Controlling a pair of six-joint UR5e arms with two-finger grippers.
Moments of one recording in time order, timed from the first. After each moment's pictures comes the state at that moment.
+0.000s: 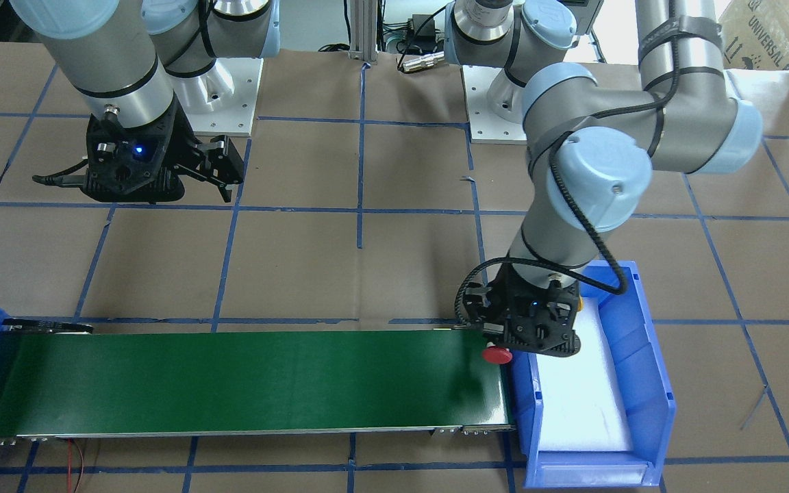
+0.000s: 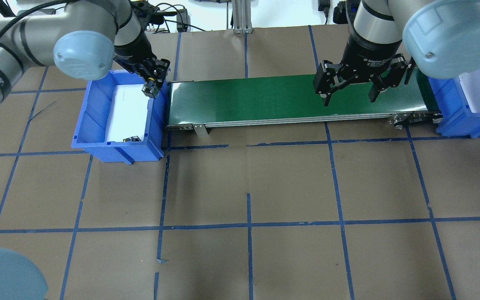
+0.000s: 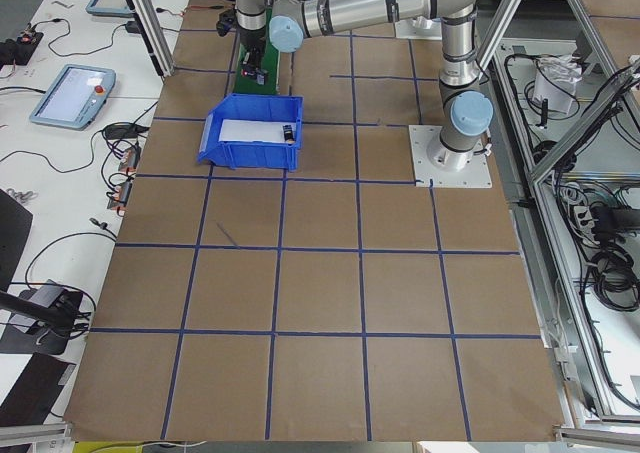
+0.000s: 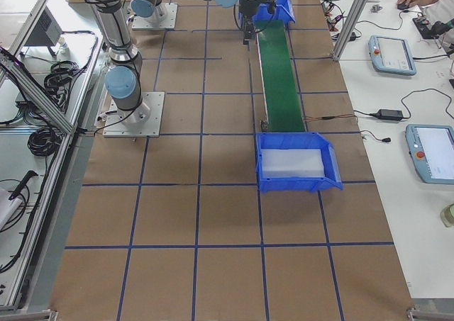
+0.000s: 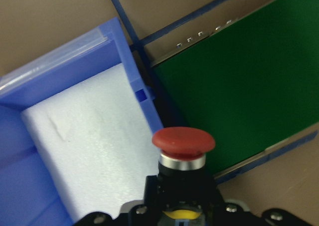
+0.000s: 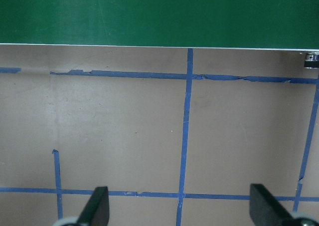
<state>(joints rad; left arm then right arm) -1.67 -1.97 -1.46 -1.21 1.56 0.02 1.63 -1.49 1.56 -1.58 -1.57 0.01</state>
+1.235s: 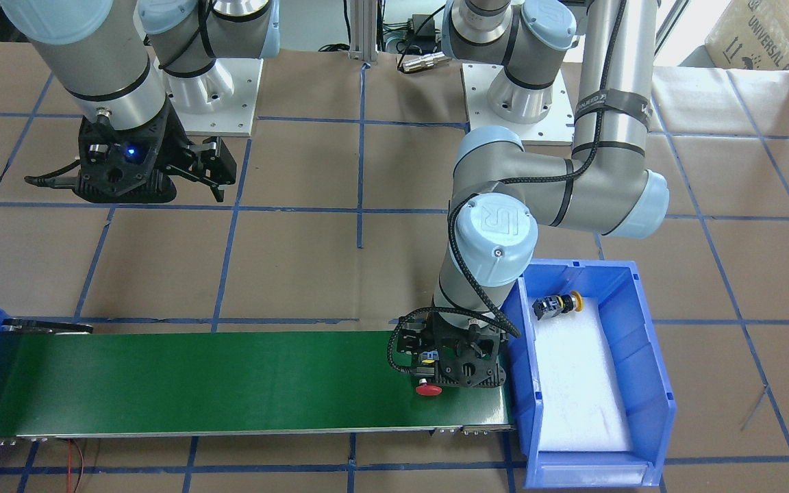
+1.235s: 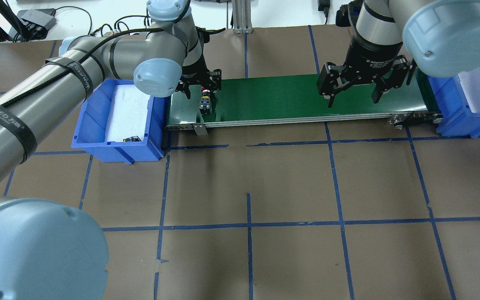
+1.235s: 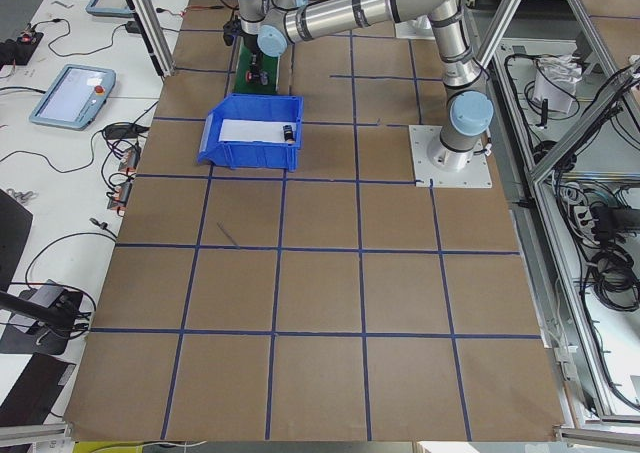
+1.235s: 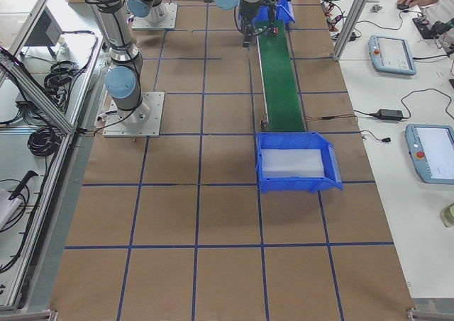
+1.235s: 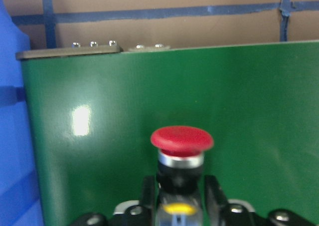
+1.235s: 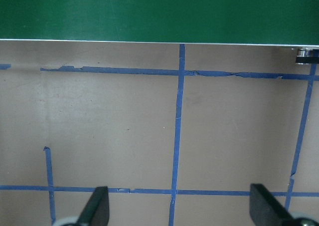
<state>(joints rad) -1.74 -2.07 -1.45 -1.11 1.57 -0.13 1.62 -1.50 1.56 -1.57 -1.59 0.00</state>
